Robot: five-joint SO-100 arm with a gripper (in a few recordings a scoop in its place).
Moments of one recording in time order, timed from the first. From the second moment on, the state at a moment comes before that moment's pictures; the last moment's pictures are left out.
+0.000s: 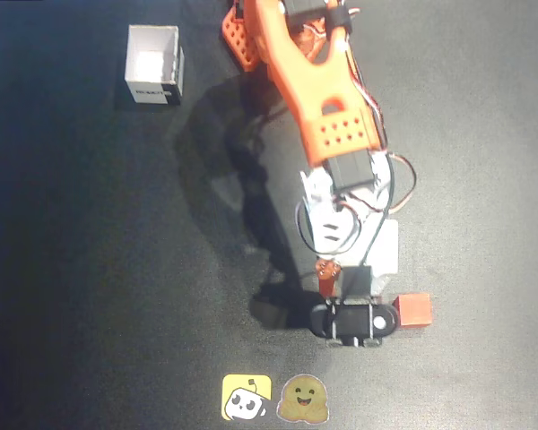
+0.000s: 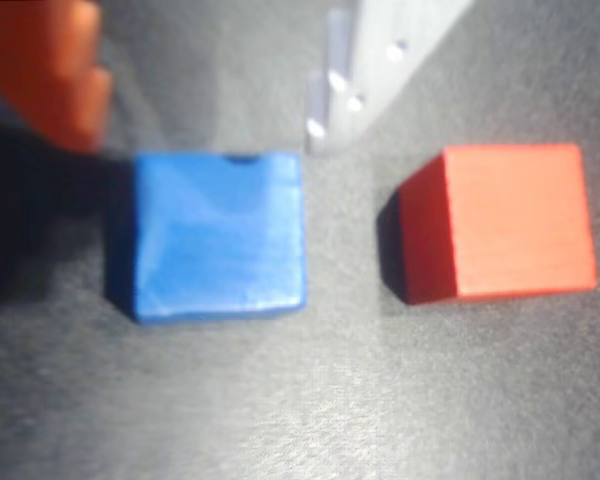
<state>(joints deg) -16.5 74.5 83.9 55.9 111.5</state>
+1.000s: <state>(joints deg) -16.8 60.0 72.2 57.7 112.8</state>
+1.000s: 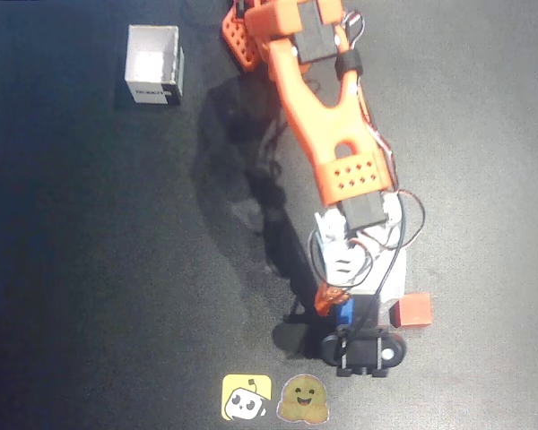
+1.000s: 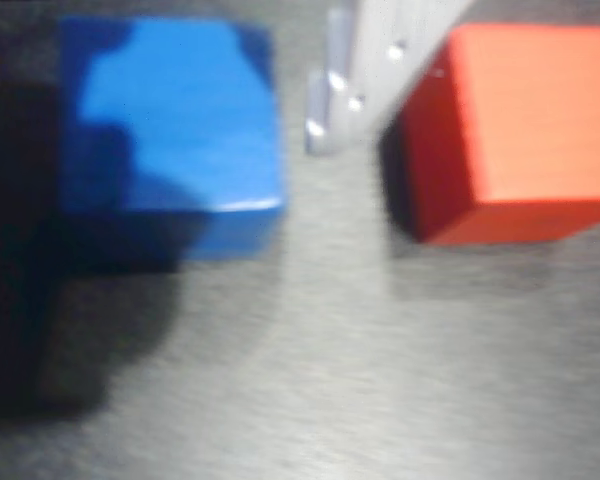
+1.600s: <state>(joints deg) -15.6 57.6 73.6 54.2 113.8</state>
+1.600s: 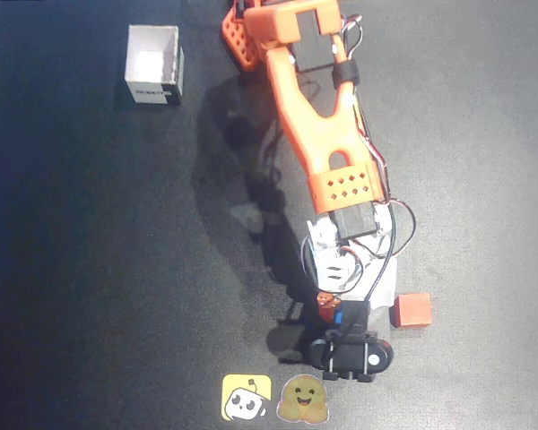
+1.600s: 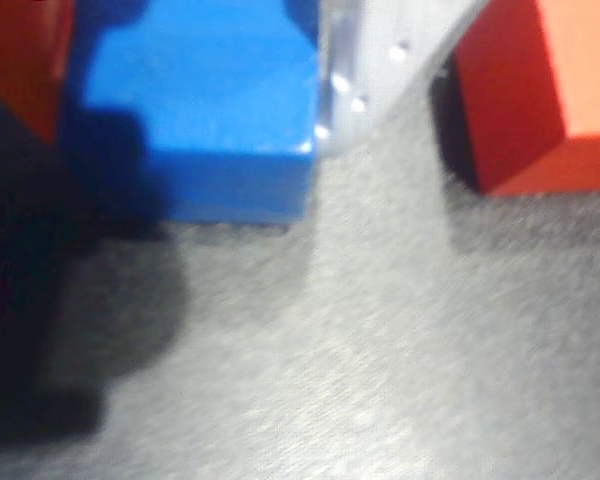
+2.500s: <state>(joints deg) -2.9 89.6 85.2 76.4 98.0</state>
